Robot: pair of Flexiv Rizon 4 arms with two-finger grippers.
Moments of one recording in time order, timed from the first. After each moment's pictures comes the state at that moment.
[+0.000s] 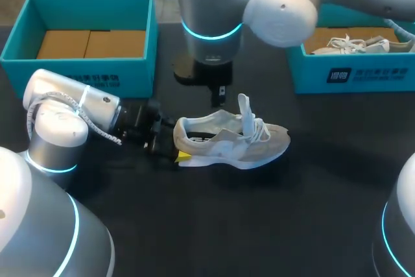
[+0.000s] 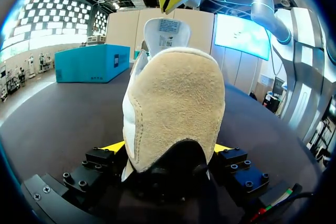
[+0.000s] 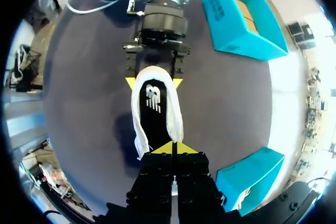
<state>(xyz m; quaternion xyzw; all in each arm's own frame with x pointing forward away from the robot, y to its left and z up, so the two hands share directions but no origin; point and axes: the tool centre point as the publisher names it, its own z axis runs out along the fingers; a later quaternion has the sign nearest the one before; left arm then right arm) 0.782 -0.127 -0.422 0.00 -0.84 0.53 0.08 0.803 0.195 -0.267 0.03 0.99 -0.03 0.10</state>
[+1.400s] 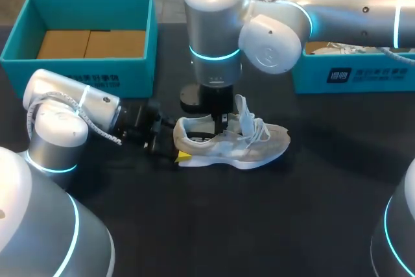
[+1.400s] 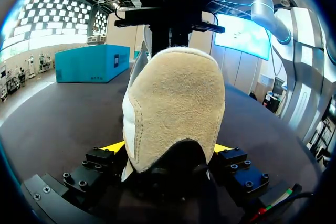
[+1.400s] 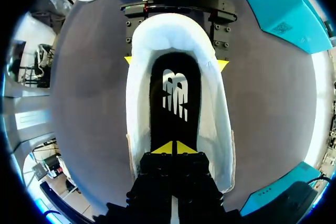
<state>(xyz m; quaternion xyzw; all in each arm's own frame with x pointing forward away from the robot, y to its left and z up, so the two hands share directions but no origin) 0.782 -0.127 -0.422 0.00 -0.84 0.53 0.08 0.786 0.185 -0.373 0.03 1.00 -0.02 -0.03</state>
